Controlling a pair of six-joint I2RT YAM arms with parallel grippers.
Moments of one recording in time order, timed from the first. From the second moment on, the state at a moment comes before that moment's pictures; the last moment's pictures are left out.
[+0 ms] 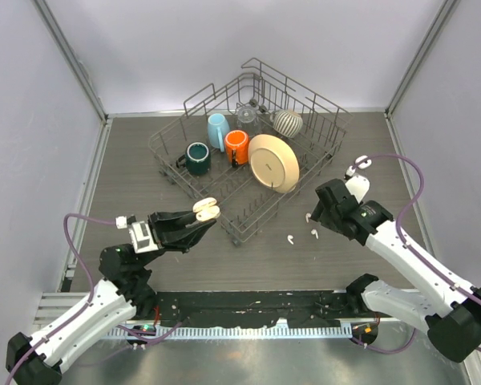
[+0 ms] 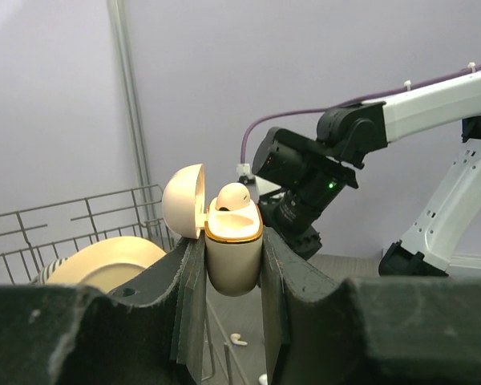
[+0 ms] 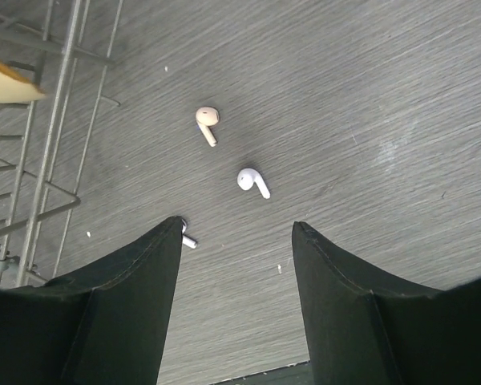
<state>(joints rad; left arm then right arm) -0.70 0.46 0.23 0.89 0.43 -0.21 0.58 0.98 0.84 -0.88 0.48 0.93</state>
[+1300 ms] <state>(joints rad) -0.70 0.43 0.21 0.88 0.37 -0.21 0.44 1.37 0.72 -0.39 0.31 0.71</state>
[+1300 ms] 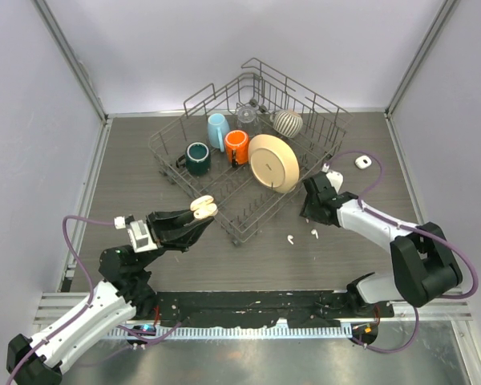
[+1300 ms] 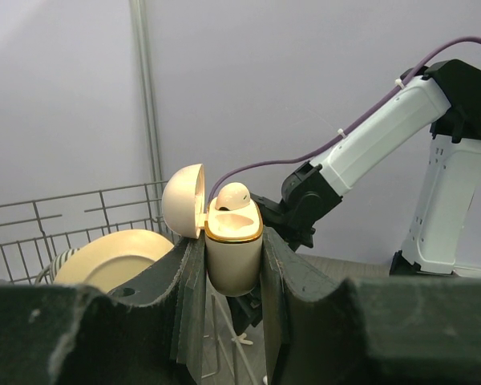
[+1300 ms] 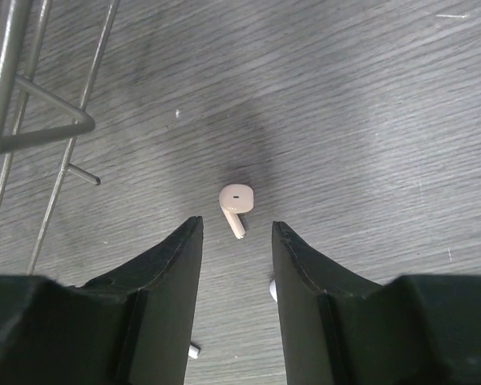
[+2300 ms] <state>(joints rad) -0.70 0.43 0.21 0.88 0.37 -0.21 0.43 1.47 0.70 -0.28 0.33 0.66</state>
